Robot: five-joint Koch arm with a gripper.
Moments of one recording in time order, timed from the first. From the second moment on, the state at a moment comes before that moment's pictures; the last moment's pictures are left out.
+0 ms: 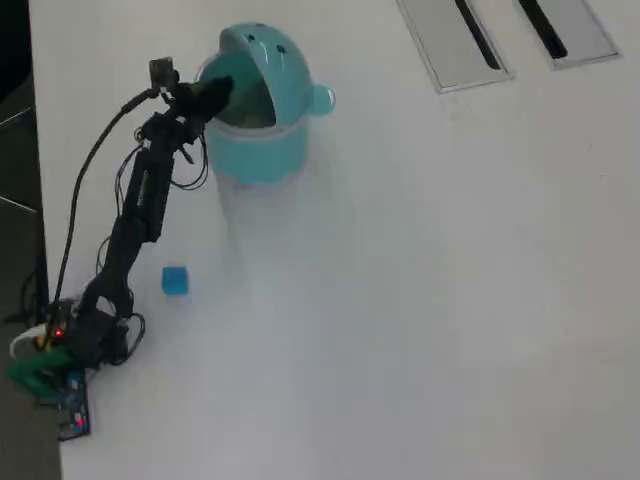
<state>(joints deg) -46.9 41.7 -9.1 62.9 -121.0</state>
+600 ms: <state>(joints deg) -48.0 51.3 -9.1 88.3 -111.2</state>
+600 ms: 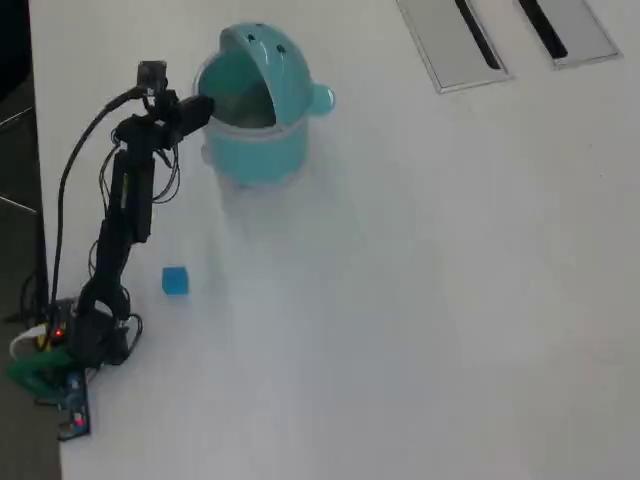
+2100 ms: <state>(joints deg) -45.0 116.7 85.2 89.3 -109.4</state>
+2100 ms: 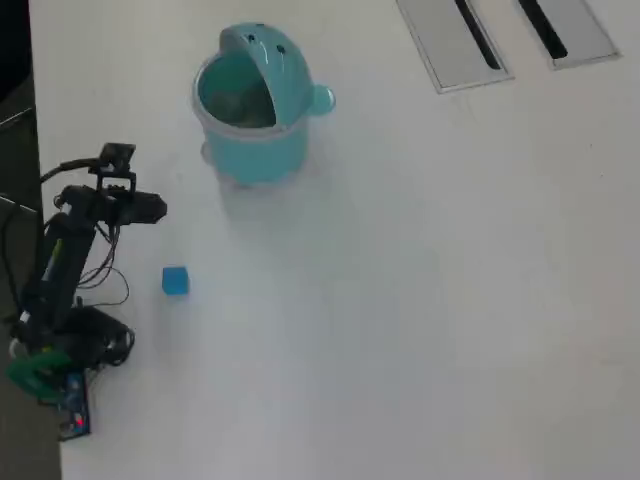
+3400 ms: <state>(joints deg) -34.4 126.7 138.8 53.2 -134.6</state>
